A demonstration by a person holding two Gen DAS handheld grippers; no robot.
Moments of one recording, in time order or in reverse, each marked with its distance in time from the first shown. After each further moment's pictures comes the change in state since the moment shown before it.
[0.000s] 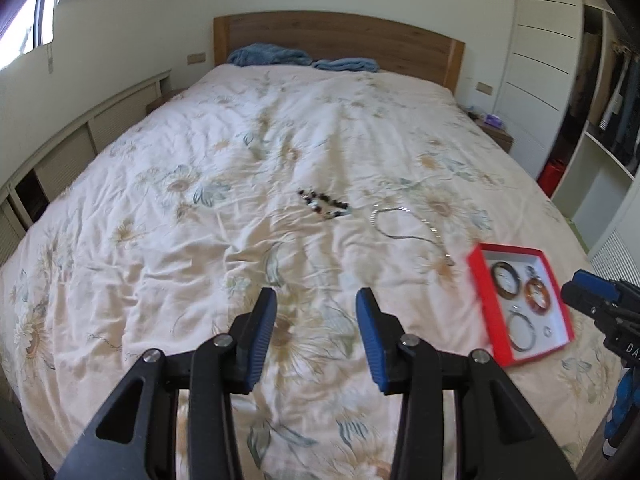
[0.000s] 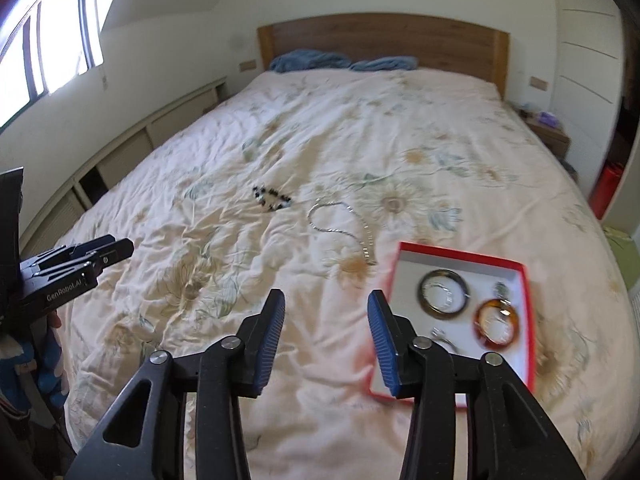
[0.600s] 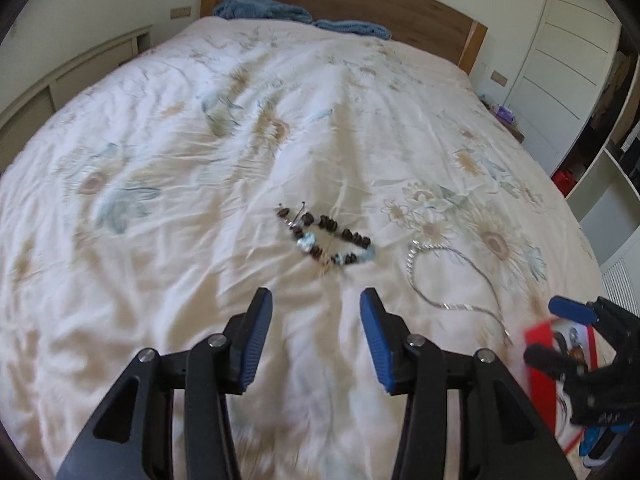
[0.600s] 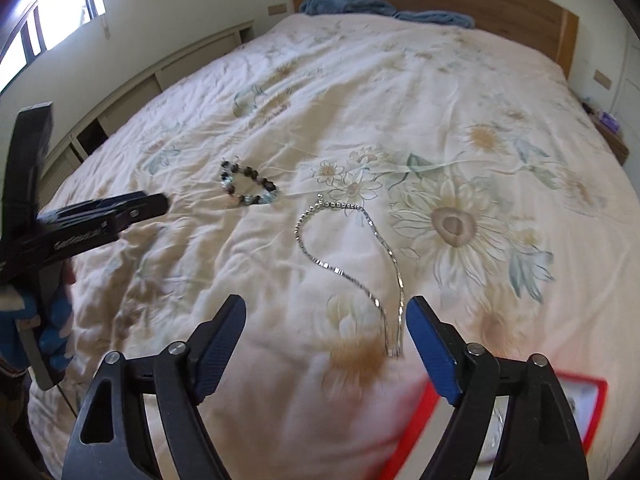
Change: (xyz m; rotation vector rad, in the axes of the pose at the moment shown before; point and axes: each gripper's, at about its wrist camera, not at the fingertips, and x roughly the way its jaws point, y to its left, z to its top) left arm 0.213 0.012 0.081 -0.063 0.127 -0.084; right arm 0.204 -0.026 0.077 -0.114 0.190 0.084
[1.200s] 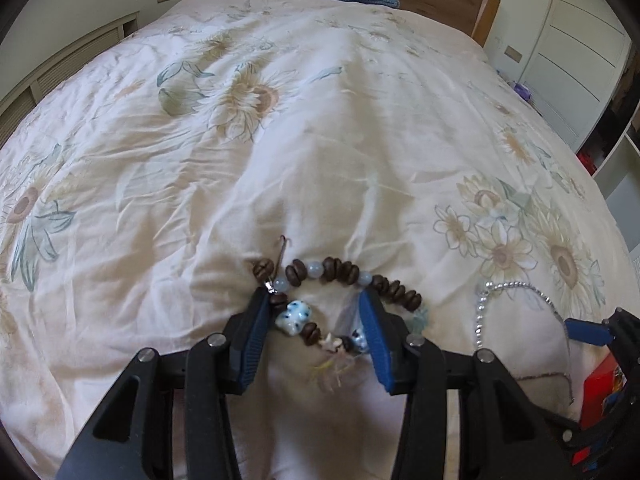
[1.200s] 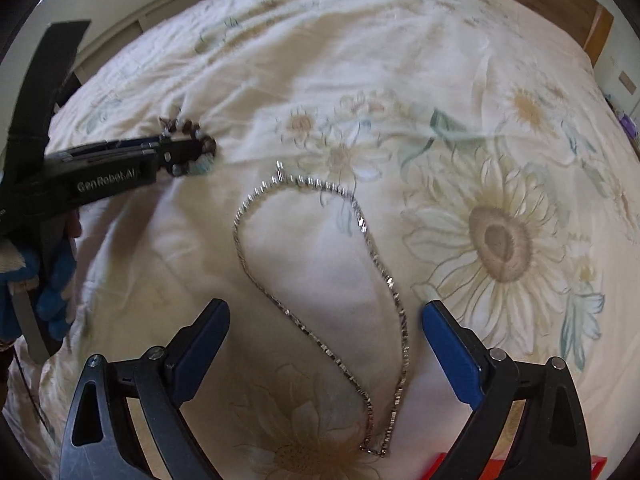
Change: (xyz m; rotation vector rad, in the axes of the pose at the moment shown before) left arm 0.108 -0.002 0.030 0.042 0.064 0.037; right arm 0.095 -0.014 0.026 -0.053 0.182 -0.059
